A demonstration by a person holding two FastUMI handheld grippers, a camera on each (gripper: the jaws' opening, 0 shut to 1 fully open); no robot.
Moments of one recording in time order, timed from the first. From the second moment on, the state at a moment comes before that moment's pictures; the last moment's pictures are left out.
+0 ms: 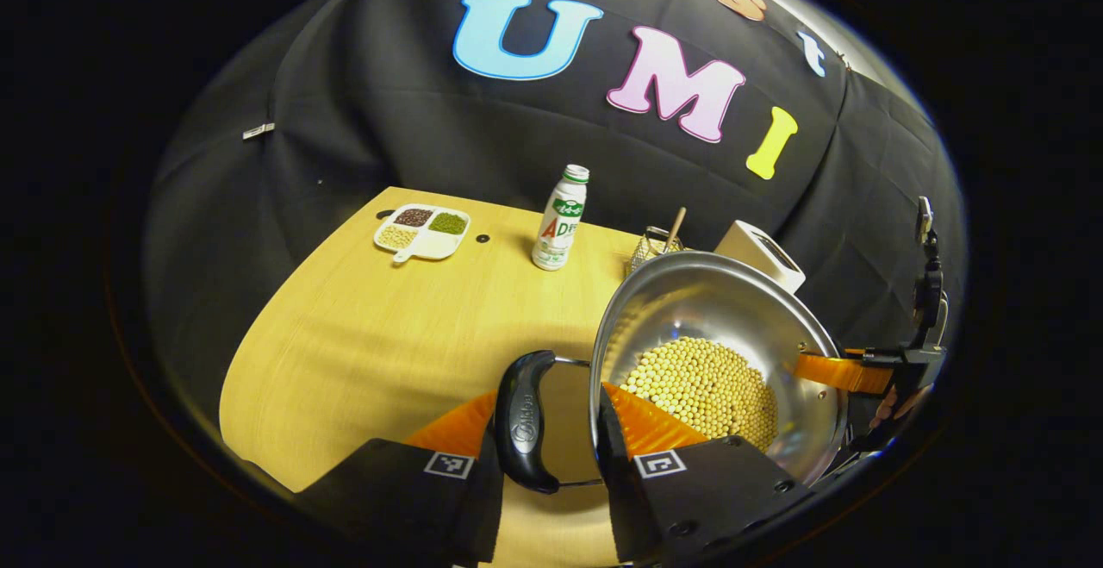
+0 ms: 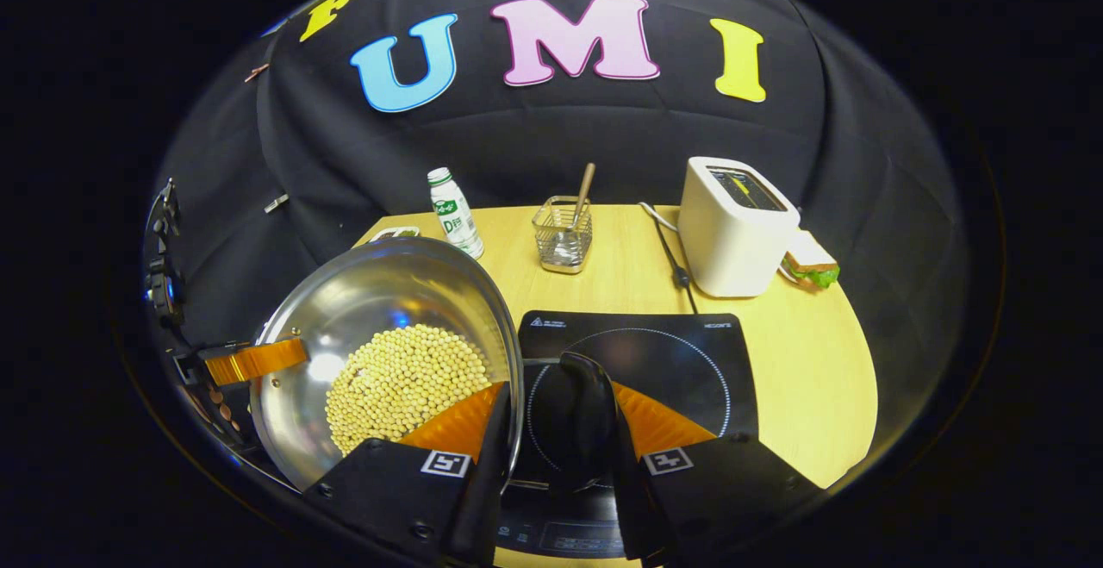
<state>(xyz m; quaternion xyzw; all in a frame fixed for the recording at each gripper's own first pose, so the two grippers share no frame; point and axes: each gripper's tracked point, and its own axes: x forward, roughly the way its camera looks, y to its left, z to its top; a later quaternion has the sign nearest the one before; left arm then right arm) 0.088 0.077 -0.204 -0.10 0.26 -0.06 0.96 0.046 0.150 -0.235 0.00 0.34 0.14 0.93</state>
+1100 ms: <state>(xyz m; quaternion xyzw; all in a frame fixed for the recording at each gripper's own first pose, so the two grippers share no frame) 0.143 -0.080 -0.237 -0.09 0.29 -0.10 0.95 0.090 -0.002 -0.255 0.01 0.37 0.10 0.92</state>
